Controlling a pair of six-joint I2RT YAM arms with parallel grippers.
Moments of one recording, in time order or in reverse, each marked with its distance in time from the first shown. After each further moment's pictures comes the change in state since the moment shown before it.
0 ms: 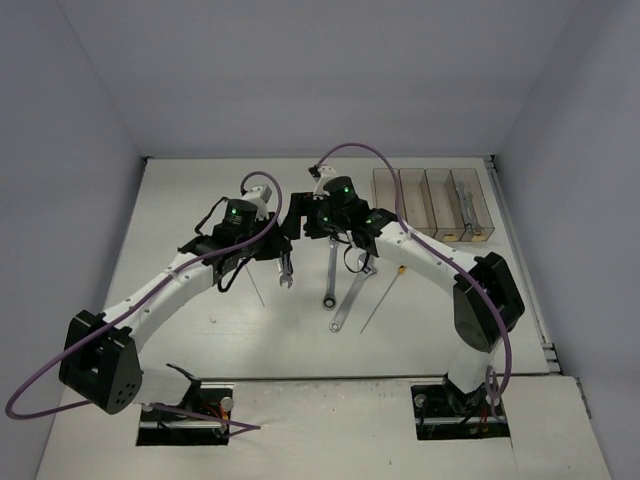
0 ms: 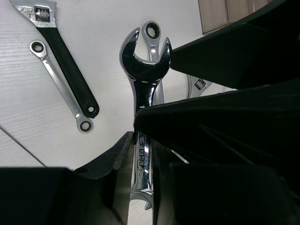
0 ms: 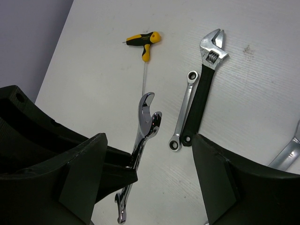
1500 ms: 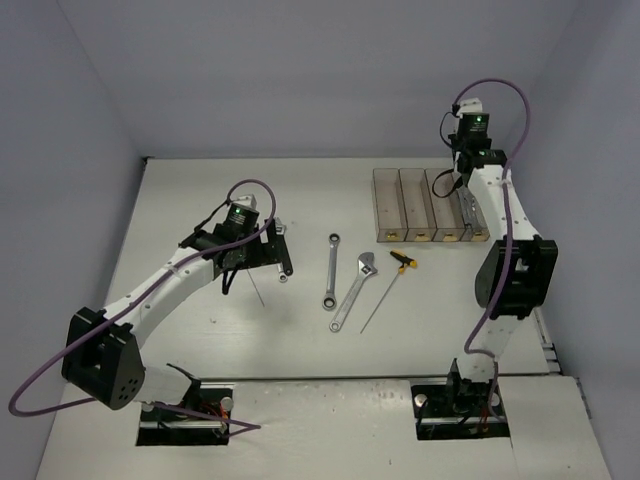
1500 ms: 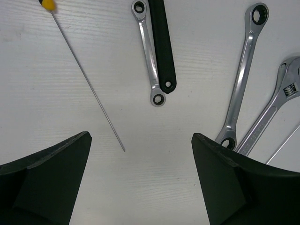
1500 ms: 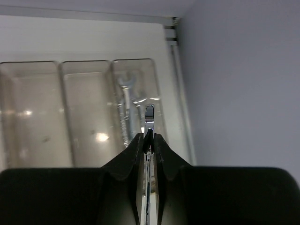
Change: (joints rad) left arm 0.005 0.017 0.053 -0.303 -0.274 -0.019; right arm -0.706 0.176 0.437 -0.340 0.564 -0.774
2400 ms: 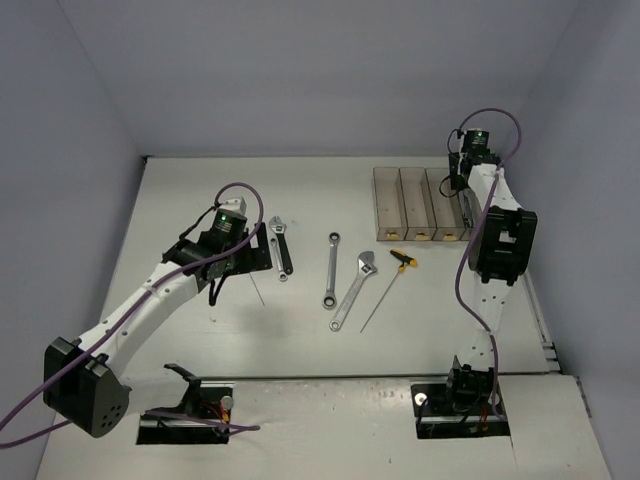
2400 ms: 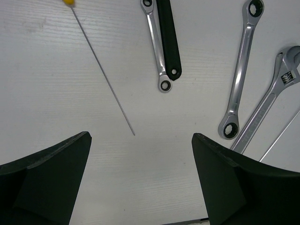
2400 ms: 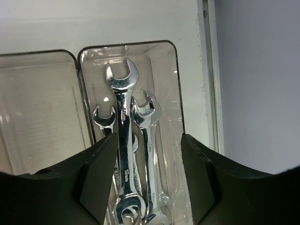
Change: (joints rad) left arm 0.001 -0.148 -0.042 -0.059 -0.018 0.020; right arm -0.114 0.400 0.207 -0.023 -0.101 0.022
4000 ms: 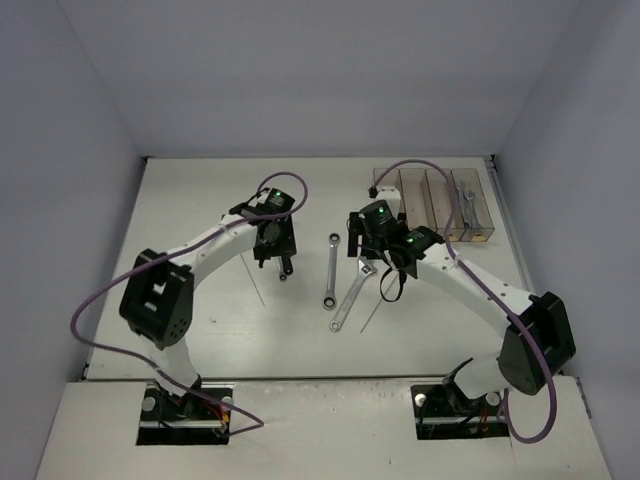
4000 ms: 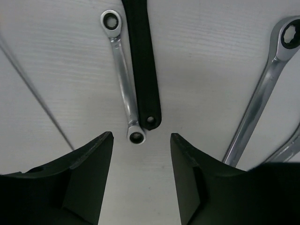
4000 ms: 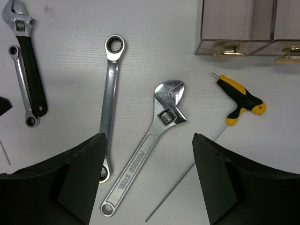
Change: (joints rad) left arm -0.051 0.552 0.338 -0.034 -0.019 -0.090; right arm 0.772 -0.894 -0.895 -0.014 0.076 0.733
